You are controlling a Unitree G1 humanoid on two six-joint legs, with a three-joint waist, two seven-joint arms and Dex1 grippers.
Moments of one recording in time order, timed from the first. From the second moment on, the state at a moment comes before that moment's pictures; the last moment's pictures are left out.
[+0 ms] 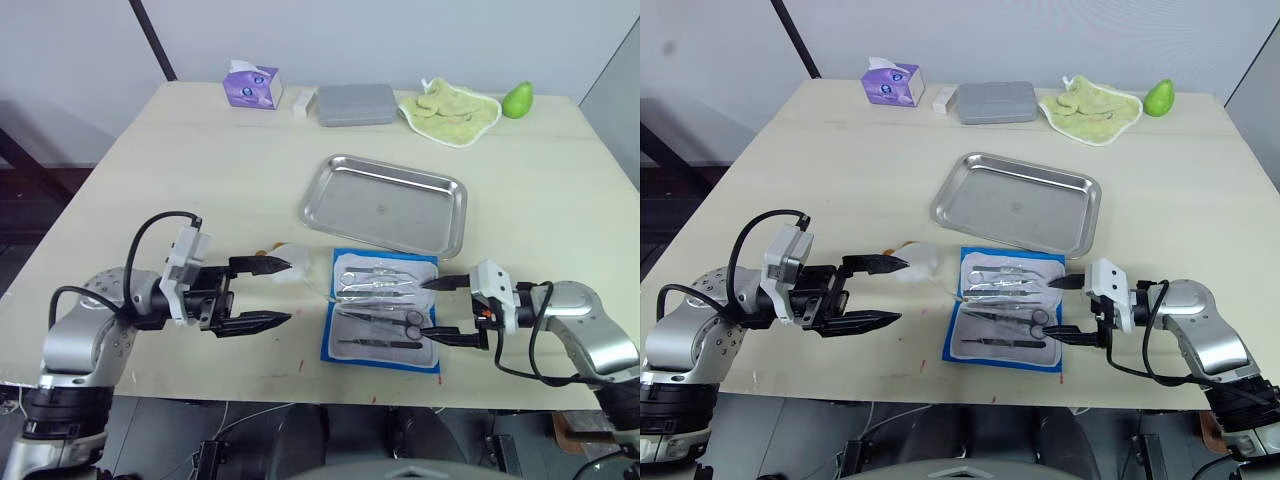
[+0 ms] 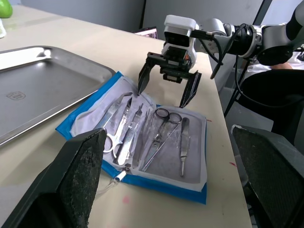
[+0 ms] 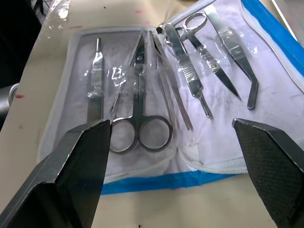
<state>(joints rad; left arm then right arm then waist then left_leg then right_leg) -0.14 0.80 0.18 -0.17 -0.69 0.41 -1.44 -0.20 -0.70 0.16 -0.06 0.34 0.16 1.23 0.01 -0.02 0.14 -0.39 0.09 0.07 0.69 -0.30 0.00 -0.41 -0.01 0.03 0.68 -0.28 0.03</state>
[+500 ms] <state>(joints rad) -0.14 0.80 0.15 -0.15 -0.69 0.38 -1.46 -0.21 -0.60 0.17 0.03 0.32 0.08 1.23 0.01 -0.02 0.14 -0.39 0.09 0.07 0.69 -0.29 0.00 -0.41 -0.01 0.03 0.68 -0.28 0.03</state>
